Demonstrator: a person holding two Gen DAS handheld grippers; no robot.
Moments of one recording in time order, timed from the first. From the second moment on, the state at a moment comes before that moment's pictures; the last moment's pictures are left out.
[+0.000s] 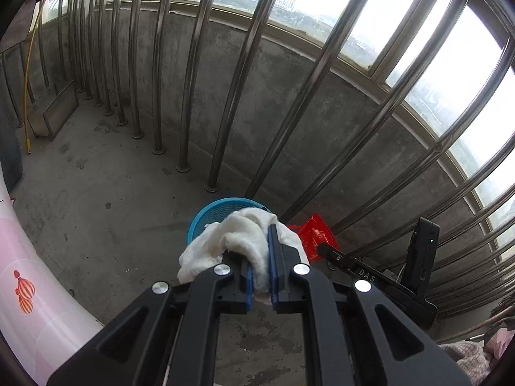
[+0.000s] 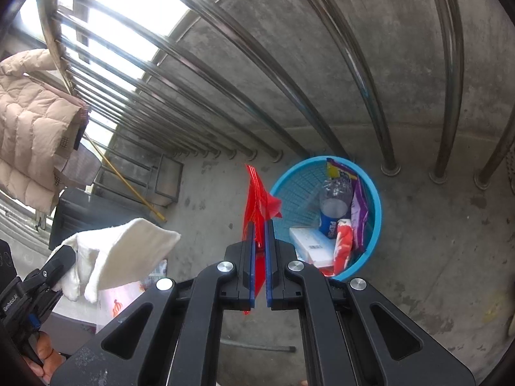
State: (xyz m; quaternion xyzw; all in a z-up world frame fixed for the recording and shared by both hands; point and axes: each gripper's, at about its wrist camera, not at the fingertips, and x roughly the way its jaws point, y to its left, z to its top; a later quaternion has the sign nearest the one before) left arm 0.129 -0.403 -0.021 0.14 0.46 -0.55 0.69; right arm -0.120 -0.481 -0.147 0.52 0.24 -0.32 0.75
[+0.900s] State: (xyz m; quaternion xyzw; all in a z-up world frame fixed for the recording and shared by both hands) left arm 0.147 -0.310 0.027 0.08 0.41 -0.51 0.75; right arm -0.122 -0.488 -0.128 0.53 0.23 -0.32 0.75
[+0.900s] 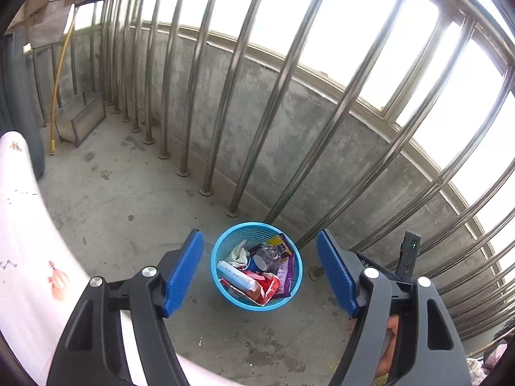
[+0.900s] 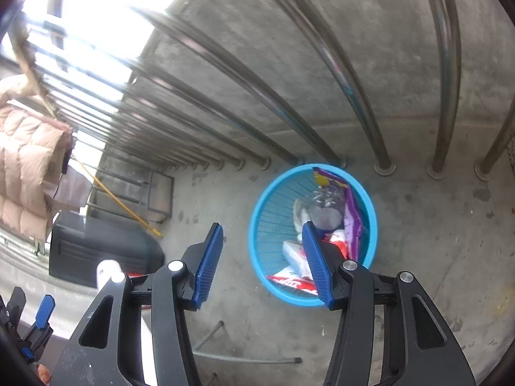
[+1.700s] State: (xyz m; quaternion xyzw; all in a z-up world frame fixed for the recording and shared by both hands) left arm 0.173 0.182 -0.006 -0.23 0.38 -0.17 0.88; right arm 0.104 -0.199 -0.010 0.28 0.41 0.11 0.86
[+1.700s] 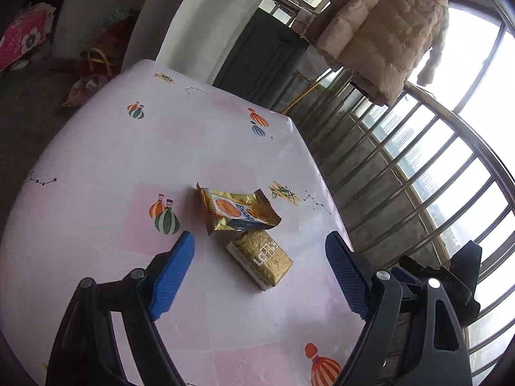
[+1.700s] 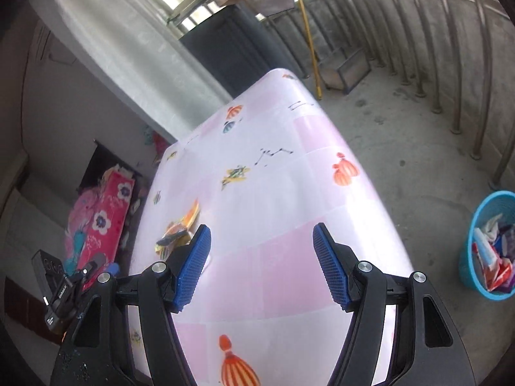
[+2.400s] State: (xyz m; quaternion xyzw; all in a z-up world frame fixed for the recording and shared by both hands) left arm 0.285 0.189 -0.086 -0.32 0.49 -0.17 0.79; right arm 0.173 -0.017 -0.051 0.02 0.48 0.22 0.85
